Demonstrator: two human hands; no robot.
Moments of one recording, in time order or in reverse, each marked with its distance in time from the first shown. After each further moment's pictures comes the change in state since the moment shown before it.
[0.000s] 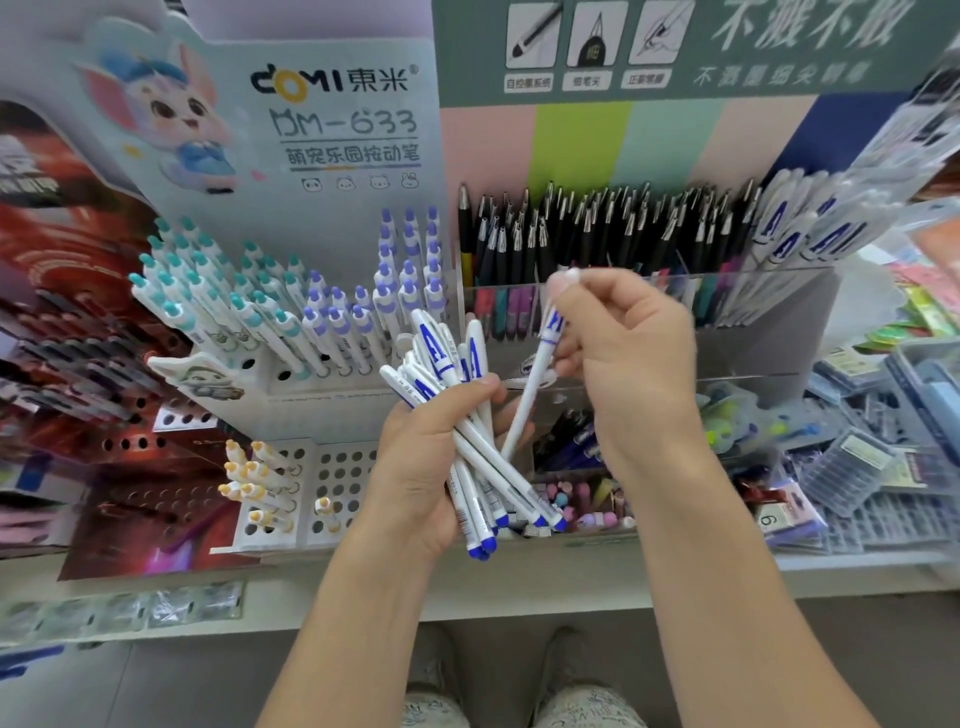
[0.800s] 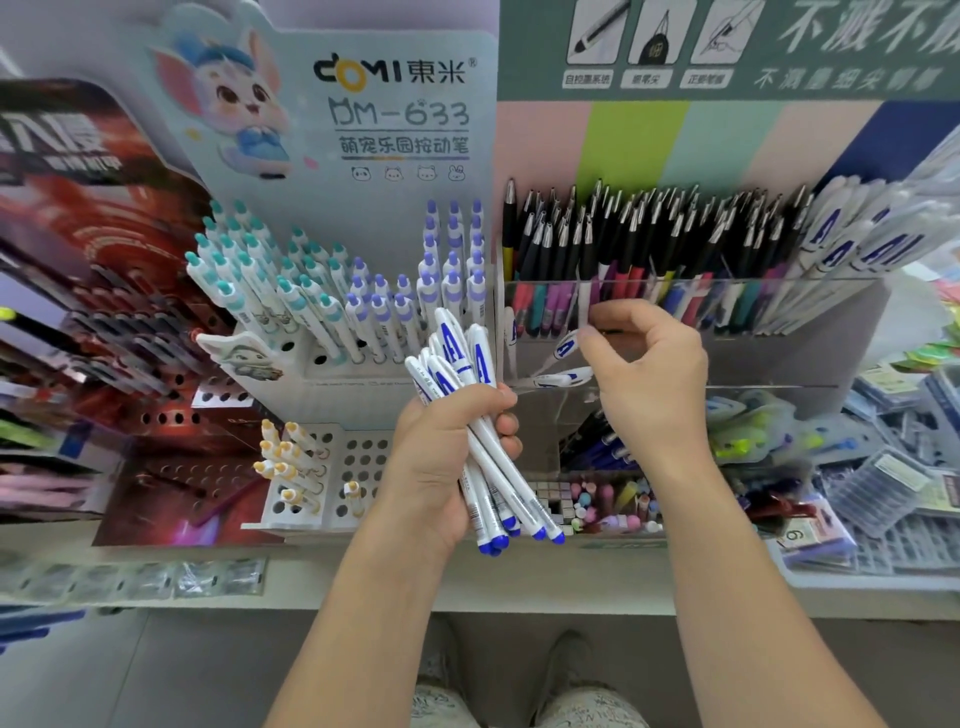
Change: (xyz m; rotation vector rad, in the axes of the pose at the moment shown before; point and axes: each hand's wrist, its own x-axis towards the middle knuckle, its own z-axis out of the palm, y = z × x) left_hand 0.000 0.005 -0.018 0.073 0.017 0.011; right_hand 0.019 0.048 -0.013 -0.570 0.043 -0.176
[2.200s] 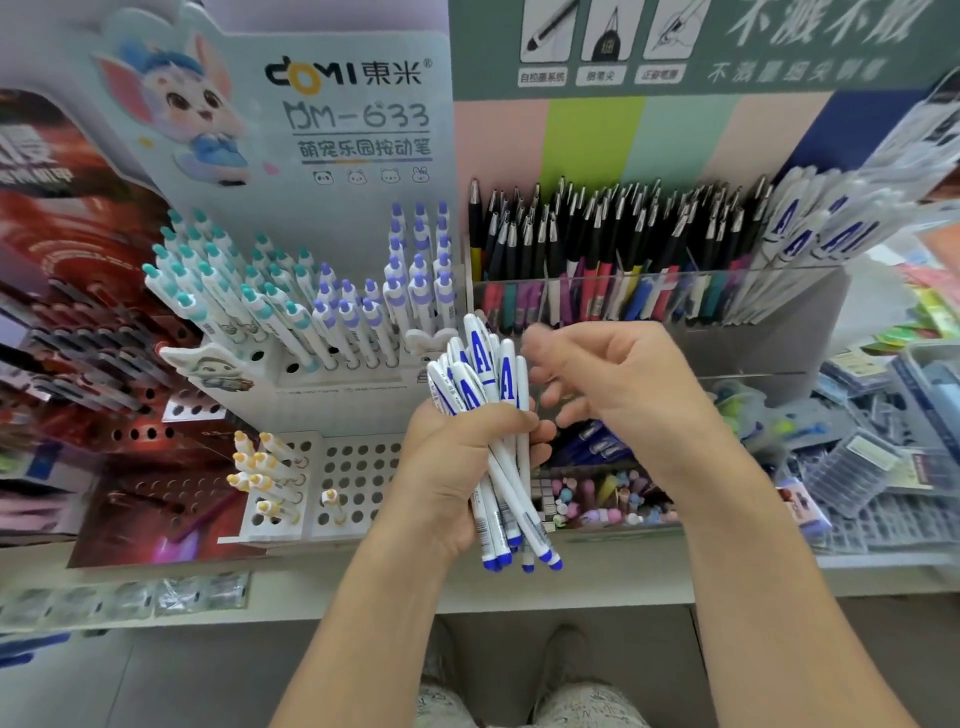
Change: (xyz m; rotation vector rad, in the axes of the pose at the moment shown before) left_hand -0.008 -0.010 0.021 0.129 -0.023 0.021; right_hand -0.014 -0.034 -0.035 0.295 -0.460 0.217
